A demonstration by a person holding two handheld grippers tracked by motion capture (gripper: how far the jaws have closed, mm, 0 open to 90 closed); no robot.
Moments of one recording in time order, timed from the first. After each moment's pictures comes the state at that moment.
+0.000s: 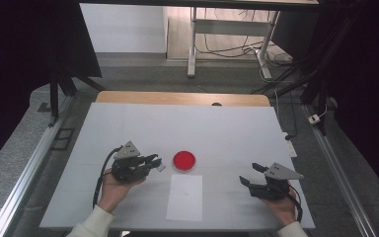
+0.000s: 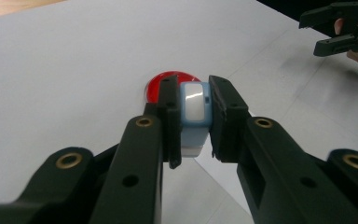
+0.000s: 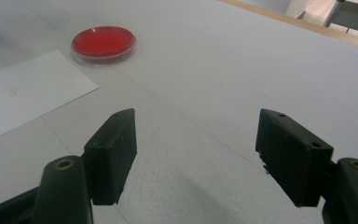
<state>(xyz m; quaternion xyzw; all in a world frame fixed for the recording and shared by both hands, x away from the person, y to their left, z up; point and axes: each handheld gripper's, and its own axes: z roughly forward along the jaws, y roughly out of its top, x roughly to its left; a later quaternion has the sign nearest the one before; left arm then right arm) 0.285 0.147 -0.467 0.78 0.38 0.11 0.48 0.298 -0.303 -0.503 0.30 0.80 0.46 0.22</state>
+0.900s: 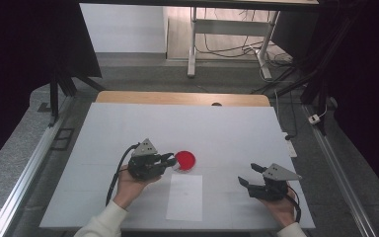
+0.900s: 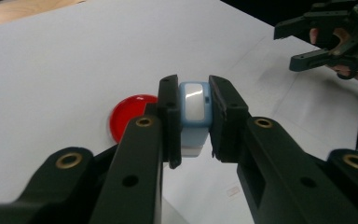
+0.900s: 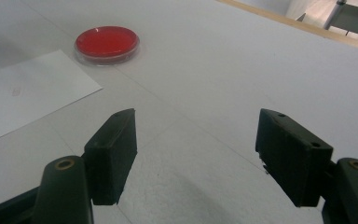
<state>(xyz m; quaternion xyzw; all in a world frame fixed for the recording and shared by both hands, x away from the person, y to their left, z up) 0.293 0.106 -0.459 0.79 0.34 0.10 0.49 0.296 -0.298 -0.503 0.30 0.80 0.46 0.23</state>
